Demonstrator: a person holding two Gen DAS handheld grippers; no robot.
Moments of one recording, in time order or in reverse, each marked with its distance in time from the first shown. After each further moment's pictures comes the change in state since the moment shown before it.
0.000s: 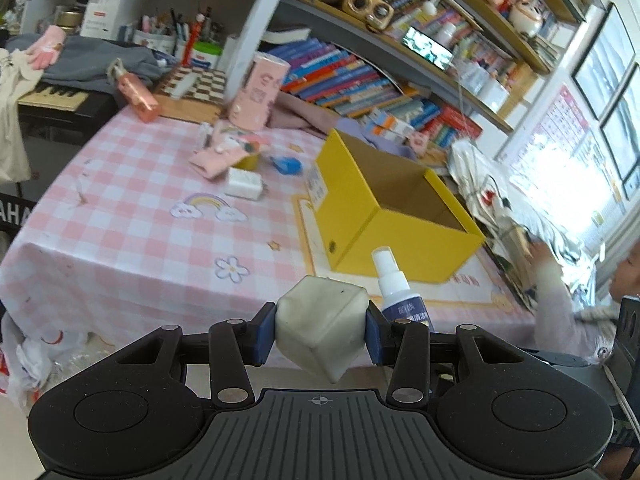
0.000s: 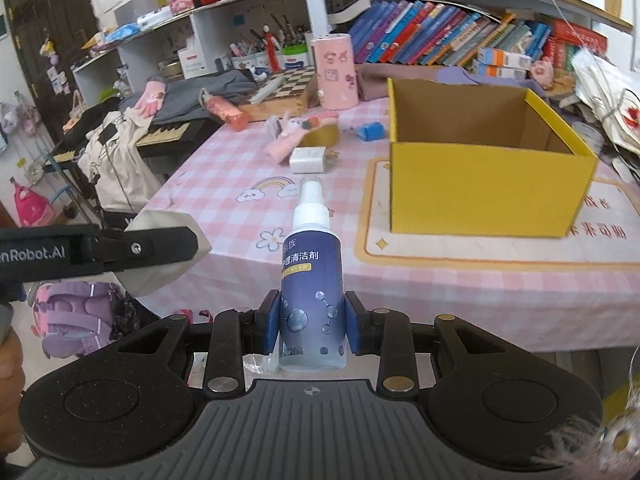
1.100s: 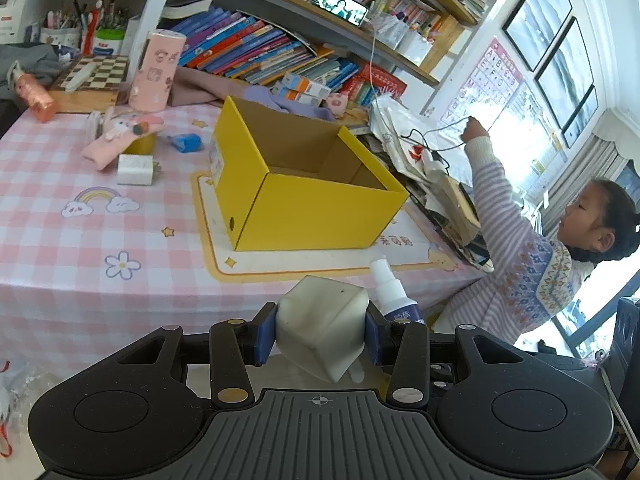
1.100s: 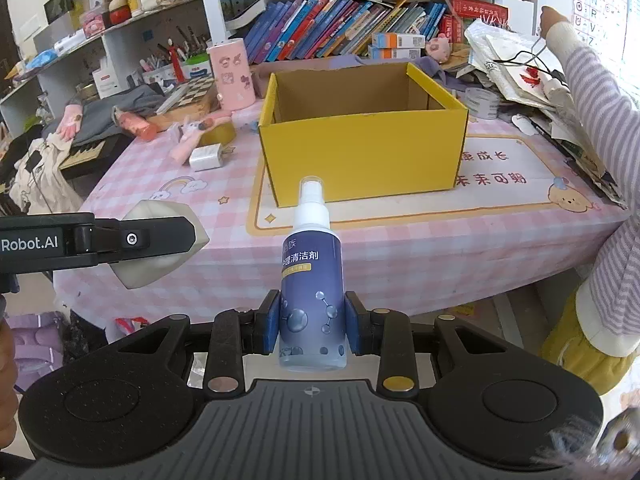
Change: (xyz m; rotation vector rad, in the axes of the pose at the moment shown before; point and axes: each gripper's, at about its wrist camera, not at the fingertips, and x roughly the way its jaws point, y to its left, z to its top) left arm 0.041 -0.053 -0.007 0.128 0.084 -0.184; right arm -0.044 -0.044 -0.032 0.141 -0.010 -0.220
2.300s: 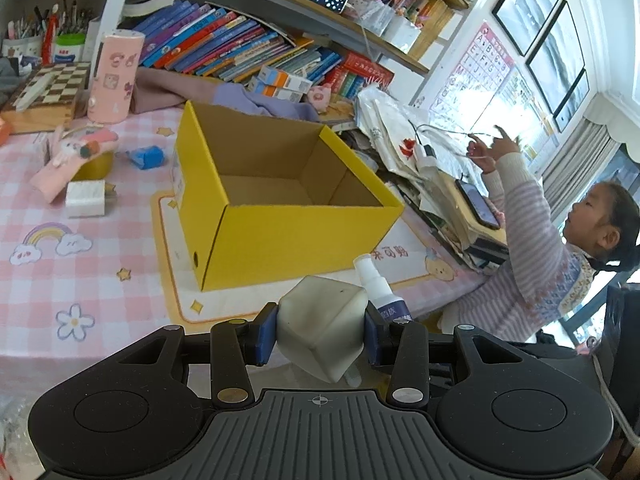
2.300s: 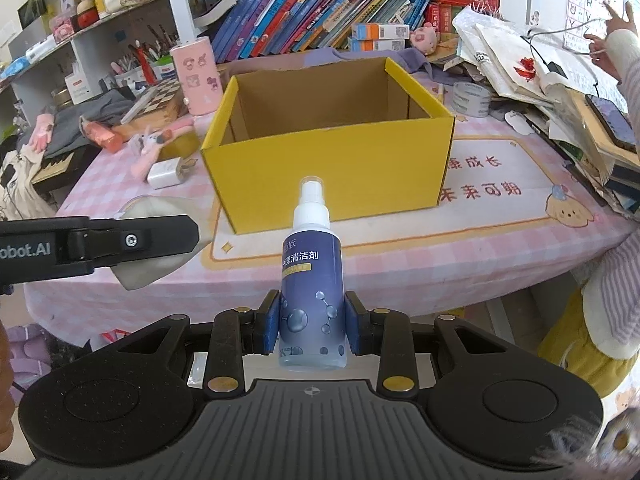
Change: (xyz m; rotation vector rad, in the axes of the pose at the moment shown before) left arm 0.060 -0.014 0.042 0.050 0.030 -0.029; right arm 0.046 -0.036 0.045 0.026 0.034 -0.029
